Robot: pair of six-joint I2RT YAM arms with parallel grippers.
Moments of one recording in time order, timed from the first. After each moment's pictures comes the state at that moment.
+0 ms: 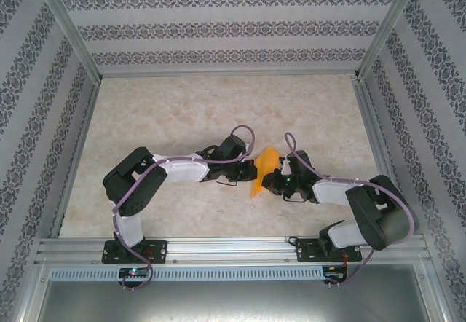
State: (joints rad) left arm -0.81 1.86 1.02 0.00 0.37 -0.81; right arm 0.39 1.39 0.34 0.16 -0.55 0.91
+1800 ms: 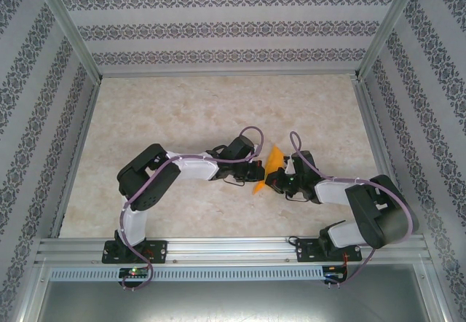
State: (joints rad) left arm -0.83 1.98 1.12 0.03 0.40 -0.82; right arm 0.35 1.41 0.31 0.23 -0.56 0.93
